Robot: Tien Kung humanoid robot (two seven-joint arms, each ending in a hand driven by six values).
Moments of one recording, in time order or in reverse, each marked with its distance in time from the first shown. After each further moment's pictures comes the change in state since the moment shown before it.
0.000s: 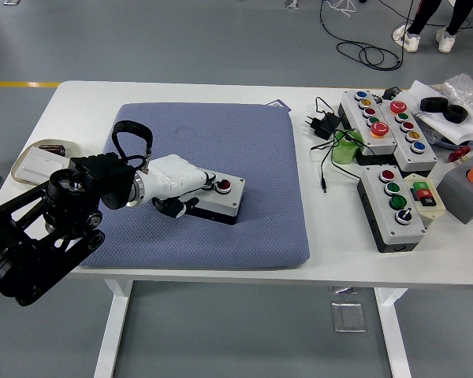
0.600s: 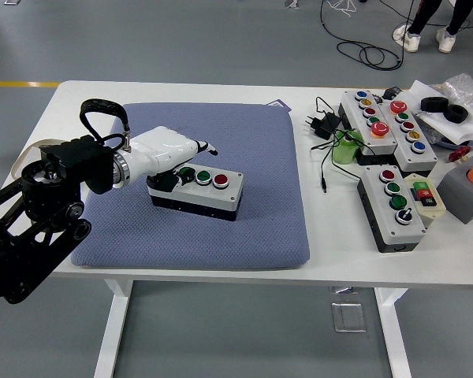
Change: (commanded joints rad) left arm 0.077 0.001 -0.203 -0.080 0.000 0.159 0.047; right arm -0.007 0.001 0.004 0.000 -0.002 0.000 0.000
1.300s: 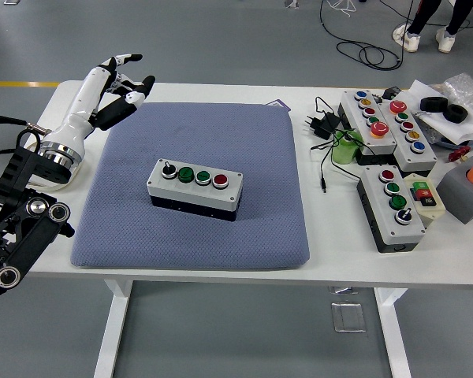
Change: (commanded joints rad) left arm 0.131 -0.055 -0.171 0.181 -0.783 0.636 -0.169; right arm 0.003 -0.001 0.002 0.000 -0.011 0.003 0.000
